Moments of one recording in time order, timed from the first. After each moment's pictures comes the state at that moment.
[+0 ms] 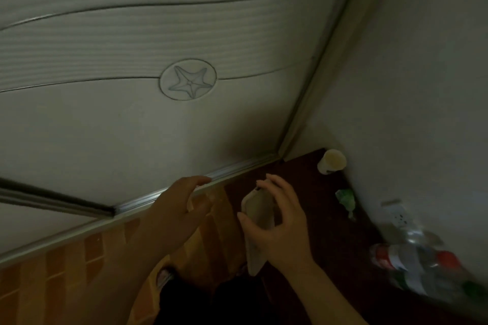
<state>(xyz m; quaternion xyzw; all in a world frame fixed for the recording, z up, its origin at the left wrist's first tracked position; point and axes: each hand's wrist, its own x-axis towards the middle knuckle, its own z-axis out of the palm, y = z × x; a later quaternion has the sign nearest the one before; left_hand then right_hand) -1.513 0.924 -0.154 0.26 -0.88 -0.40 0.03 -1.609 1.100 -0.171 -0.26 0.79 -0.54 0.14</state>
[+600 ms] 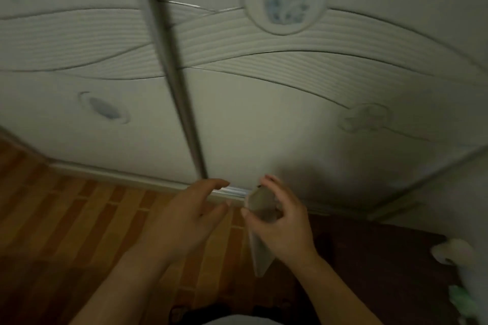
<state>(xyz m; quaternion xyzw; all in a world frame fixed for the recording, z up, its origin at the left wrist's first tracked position) -1.216 0.860 -0.087 0.43 -0.81 -0.35 0.17 -1.385 0.942 -0.119 -0.48 0.68 -0.50 0.25</state>
